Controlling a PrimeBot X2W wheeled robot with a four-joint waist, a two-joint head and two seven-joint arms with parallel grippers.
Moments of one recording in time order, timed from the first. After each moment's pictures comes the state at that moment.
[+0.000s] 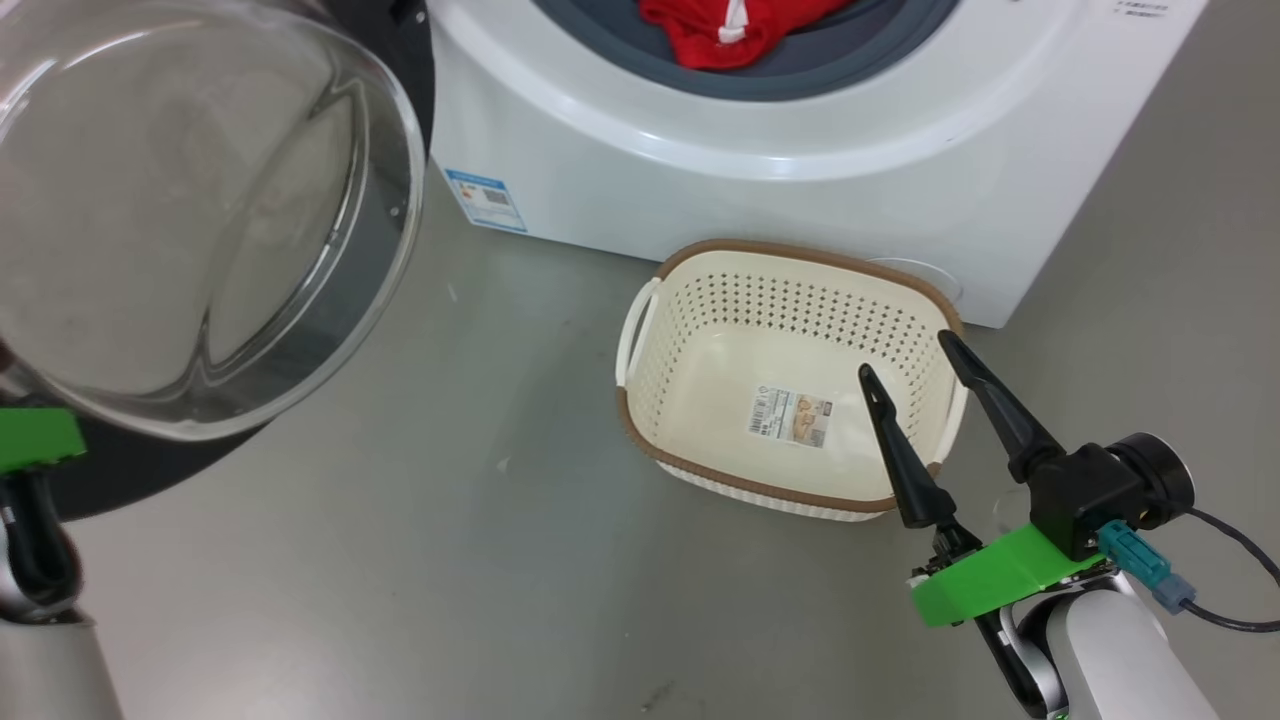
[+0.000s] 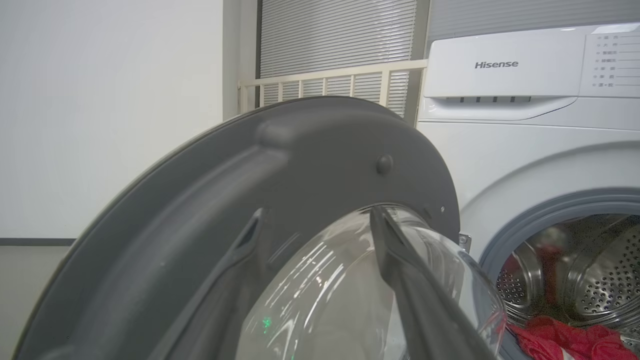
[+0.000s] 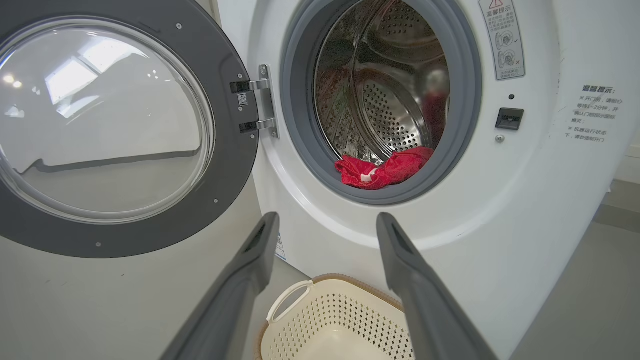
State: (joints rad) left arm -0.57 0.07 0.47 0.30 -0.22 -0.12 -0.26; right arm -0.21 -0.06 0.13 0.15 0.12 0.12 -0.22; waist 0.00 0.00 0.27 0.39
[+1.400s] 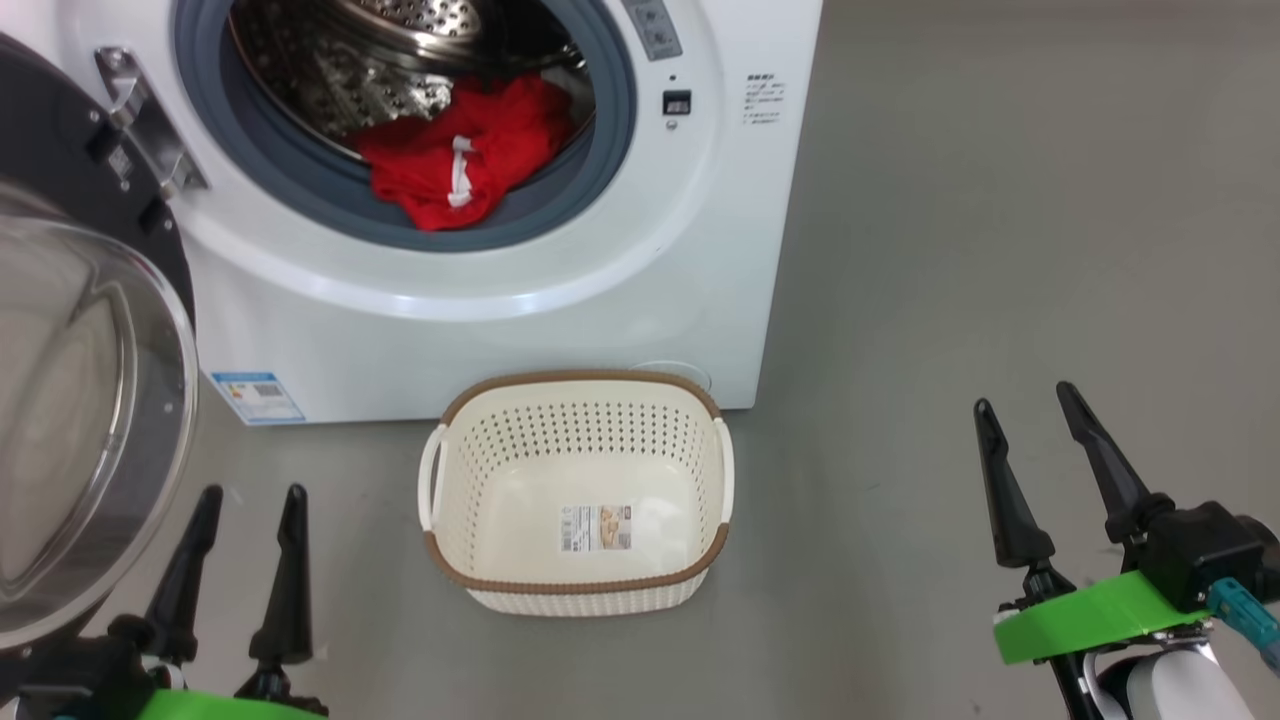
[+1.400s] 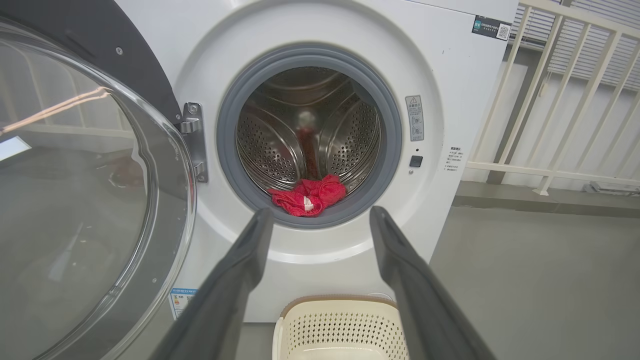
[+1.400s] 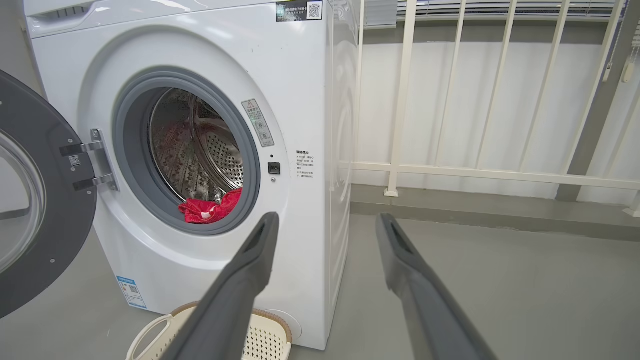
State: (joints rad) left arm -0.06 0.15 0.06 0.11 -0.34 -0.13 -0.26; right arm -0.09 -0.05 -0.04 0.12 0.17 0.12 -0.26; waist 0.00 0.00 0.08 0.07
